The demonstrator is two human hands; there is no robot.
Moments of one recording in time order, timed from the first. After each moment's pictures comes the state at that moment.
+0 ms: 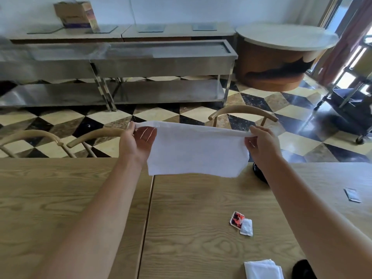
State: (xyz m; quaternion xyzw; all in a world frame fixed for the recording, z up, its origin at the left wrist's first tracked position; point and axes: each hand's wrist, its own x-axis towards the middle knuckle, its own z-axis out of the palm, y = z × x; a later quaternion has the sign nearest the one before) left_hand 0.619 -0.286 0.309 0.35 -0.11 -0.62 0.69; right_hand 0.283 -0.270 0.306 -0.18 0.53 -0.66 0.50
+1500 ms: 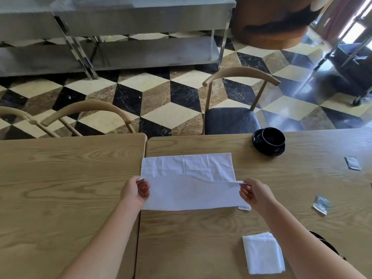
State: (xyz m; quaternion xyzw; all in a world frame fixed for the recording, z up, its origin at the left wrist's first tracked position) left_hand 0.638 -0.220 0.095 0.66 0.02 -0.61 0.44; right_hand 0.259 -0.177 0.097 0.02 0.69 -0.43 0.58
